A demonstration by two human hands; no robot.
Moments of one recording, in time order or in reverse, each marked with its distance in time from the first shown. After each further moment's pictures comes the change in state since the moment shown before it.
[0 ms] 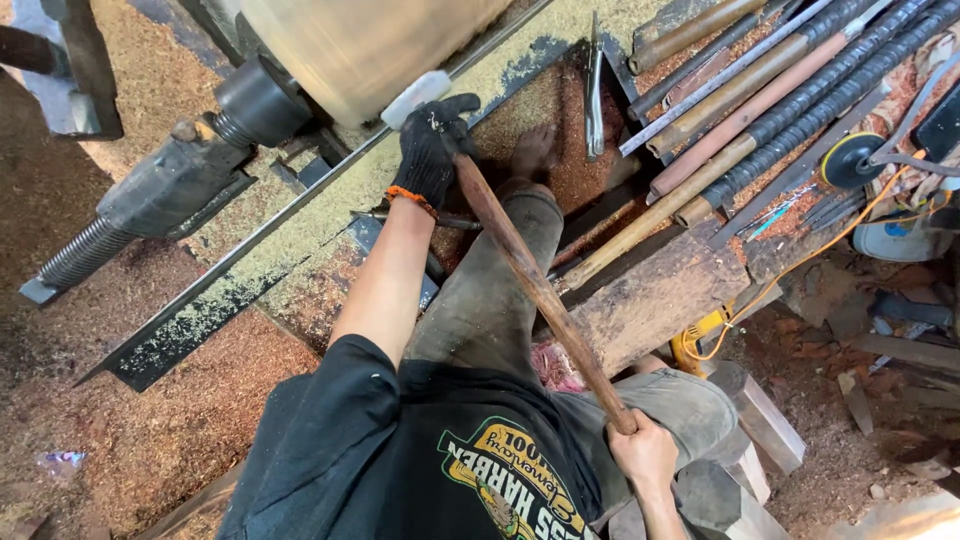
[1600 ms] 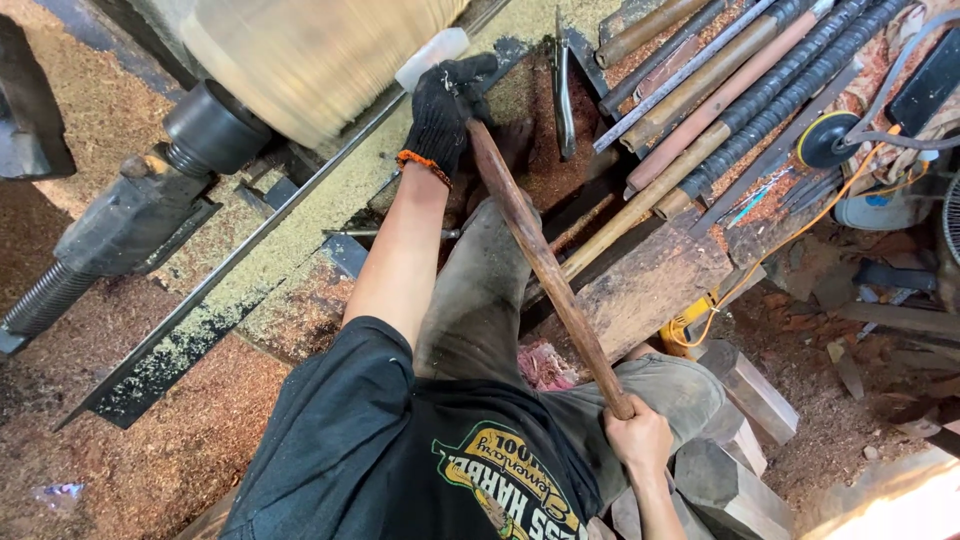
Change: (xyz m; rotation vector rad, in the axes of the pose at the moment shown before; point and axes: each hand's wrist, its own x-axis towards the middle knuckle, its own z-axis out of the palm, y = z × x) left_hand 0.041 -0.024 0.072 0.078 -0.109 -0.008; right_hand 0.017 -0.004 -0.002 0.101 0.052 0.095
